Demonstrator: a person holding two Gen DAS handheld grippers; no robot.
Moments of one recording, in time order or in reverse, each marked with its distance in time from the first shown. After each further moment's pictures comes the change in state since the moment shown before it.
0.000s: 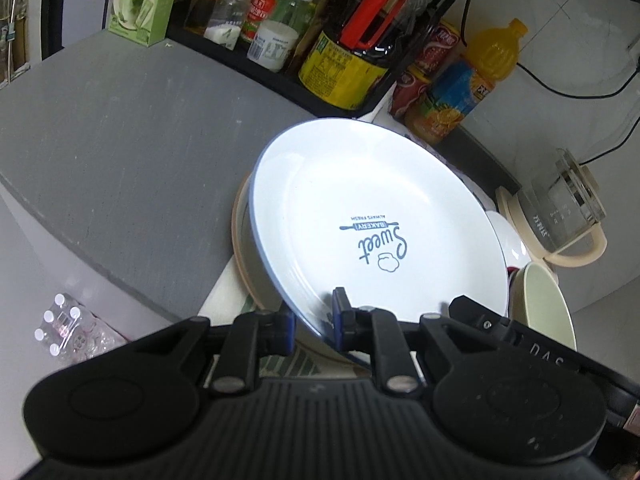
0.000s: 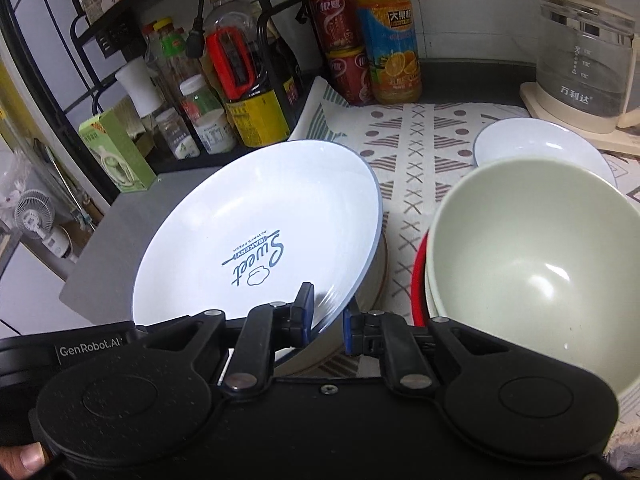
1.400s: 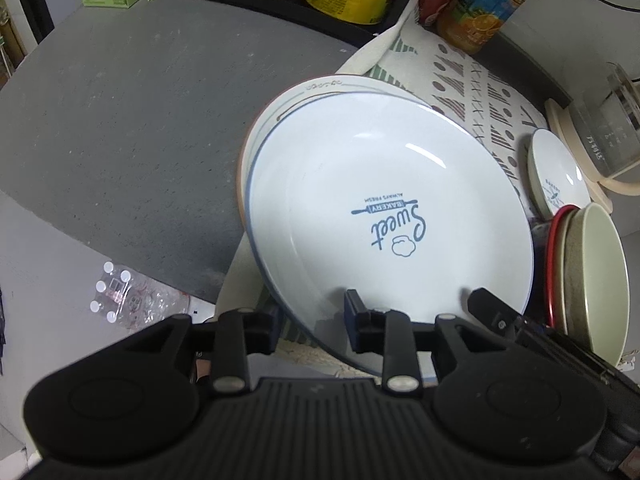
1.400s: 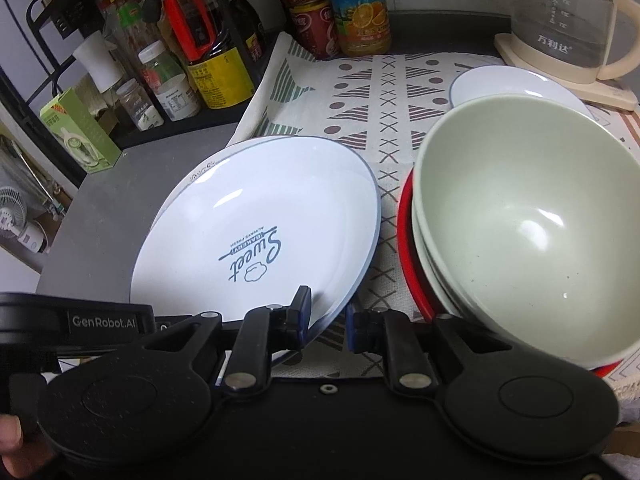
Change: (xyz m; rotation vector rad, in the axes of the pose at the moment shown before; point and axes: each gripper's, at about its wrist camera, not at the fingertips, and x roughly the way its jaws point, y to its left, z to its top) left arm 0.037 -0.020 0.027 0.106 0.291 0.182; right arm 0.015 0.002 -0.005 0.069 0.119 -0.088
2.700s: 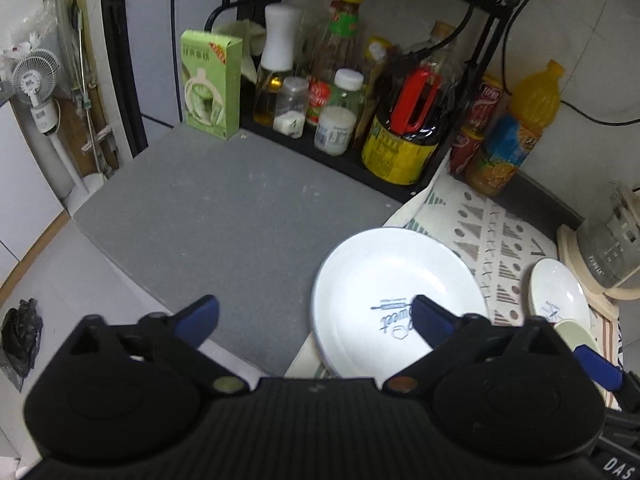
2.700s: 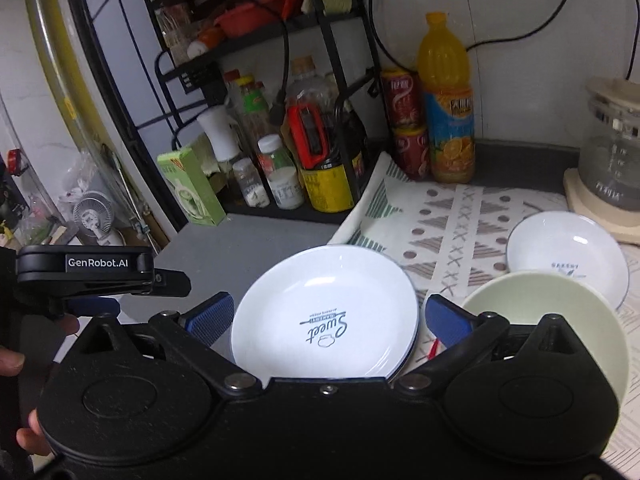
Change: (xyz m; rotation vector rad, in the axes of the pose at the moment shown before) left arm -0.117 -0.007 0.001 -0.112 -0.382 0.143; right arm -0.084 -0.005 0.037 -0.217 -0.254 0.258
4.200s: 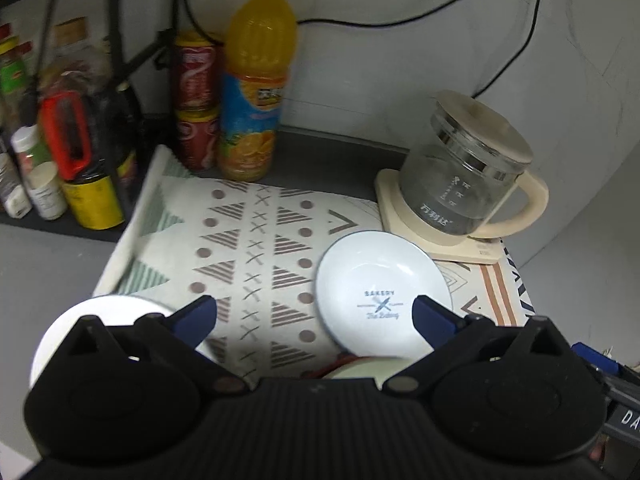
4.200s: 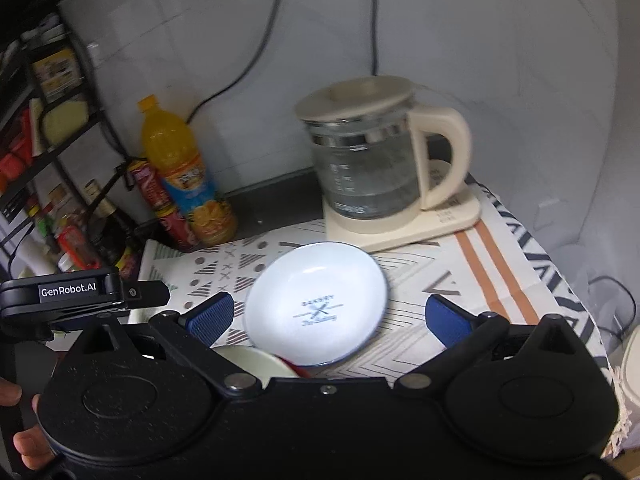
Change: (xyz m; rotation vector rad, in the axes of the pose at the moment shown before) left arm 0.068 -0.237 0.011 0.377 0.081 -0.356; right arm -0.065 -0.183 0.010 0.361 -0.099 -0.416
